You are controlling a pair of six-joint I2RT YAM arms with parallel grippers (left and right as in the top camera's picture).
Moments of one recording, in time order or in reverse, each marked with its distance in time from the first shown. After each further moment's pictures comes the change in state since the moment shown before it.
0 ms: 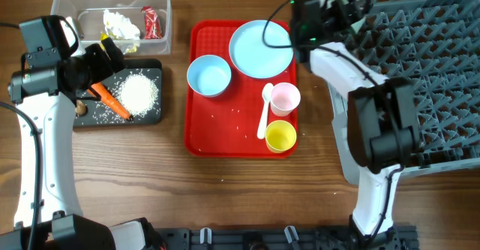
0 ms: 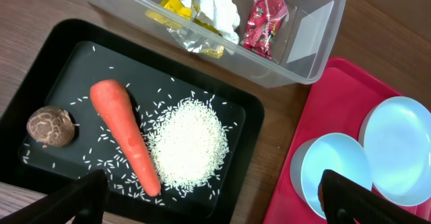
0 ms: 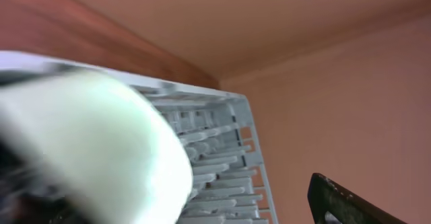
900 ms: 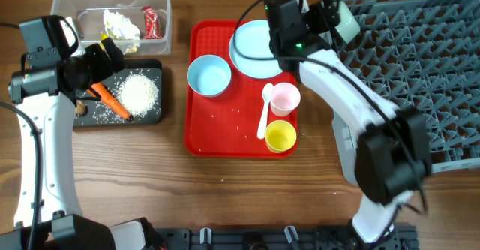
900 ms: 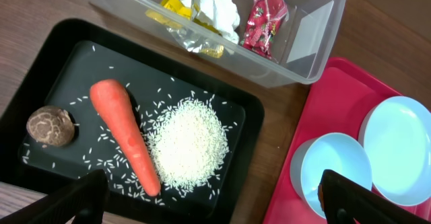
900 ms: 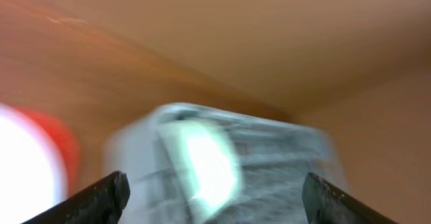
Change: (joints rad) left arm 0.000 0.000 0.000 0.000 0.000 0.000; right arm 0.148 -0.233 -0.002 -0.364 -0.315 0.371
